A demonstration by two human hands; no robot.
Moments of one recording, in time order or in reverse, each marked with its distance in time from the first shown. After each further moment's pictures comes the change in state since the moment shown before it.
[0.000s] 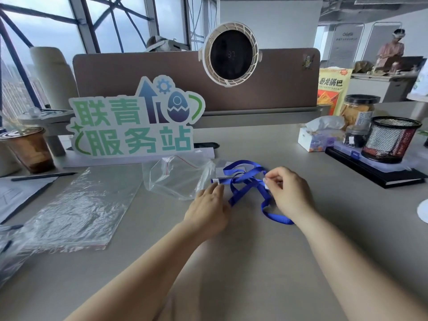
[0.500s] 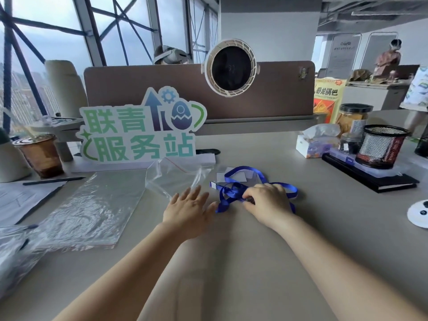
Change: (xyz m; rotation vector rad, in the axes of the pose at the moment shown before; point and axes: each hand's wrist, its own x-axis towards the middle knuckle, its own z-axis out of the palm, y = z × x) left_hand -0.015 -0.034 -0.019 0.255 -0.102 -0.075; right_hand -0.007 -0.017 0.023 -0.493 -0.216 -0.290
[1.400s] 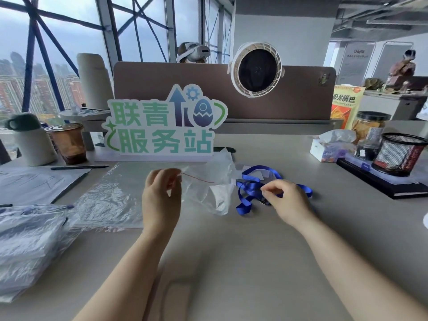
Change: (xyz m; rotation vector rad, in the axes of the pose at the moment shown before) left_hand -0.050 -0.063 -0.011 -0.740 0.986 -0.116; right_hand -0.021 -0.020 -0.014 0.593 0.146 0.170
